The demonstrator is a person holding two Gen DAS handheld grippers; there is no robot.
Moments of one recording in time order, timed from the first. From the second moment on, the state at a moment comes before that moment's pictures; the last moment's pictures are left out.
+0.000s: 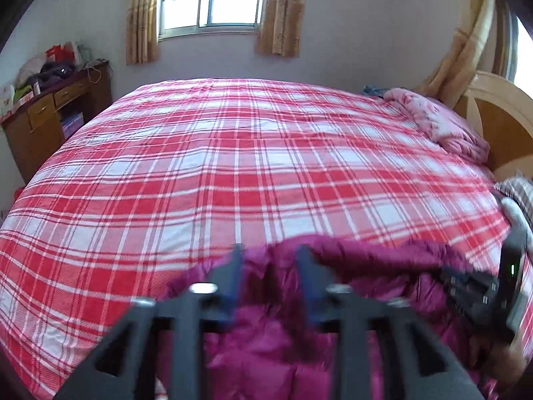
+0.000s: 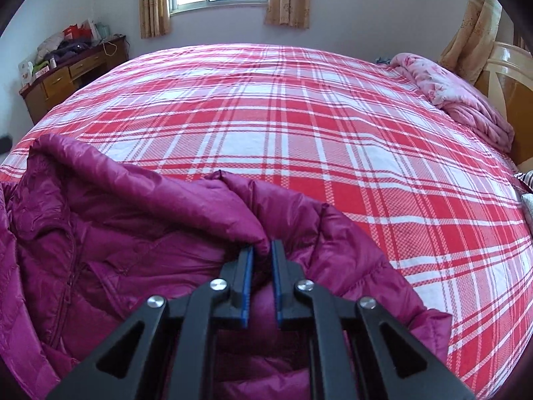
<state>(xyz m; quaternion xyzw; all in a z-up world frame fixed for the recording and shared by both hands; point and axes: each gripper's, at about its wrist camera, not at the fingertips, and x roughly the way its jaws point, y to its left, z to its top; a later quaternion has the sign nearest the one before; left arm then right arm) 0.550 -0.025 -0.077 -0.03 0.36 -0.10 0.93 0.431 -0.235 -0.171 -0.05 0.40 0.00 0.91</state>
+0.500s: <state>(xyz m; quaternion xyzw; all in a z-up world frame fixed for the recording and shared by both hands) 0.579 -0.080 -0.108 -0.01 0.39 -0.10 0.91 0.428 -0.243 -0.175 -0.02 0.39 0.02 0.92</state>
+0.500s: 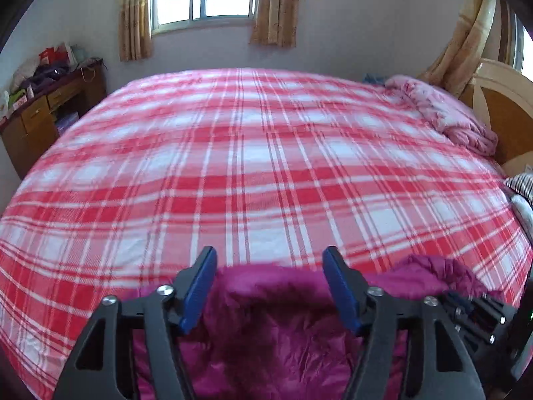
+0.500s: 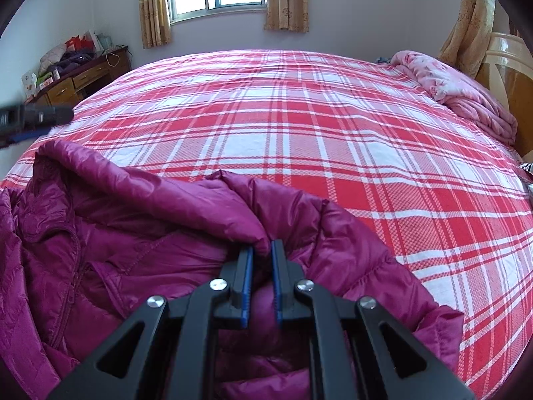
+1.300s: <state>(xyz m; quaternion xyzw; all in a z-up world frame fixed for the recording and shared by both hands) 0.558 -0.075 -0.156 0.00 0.42 -0.09 0.90 0.418 -0.222 -0.113 0.04 0.33 0.03 0.94</state>
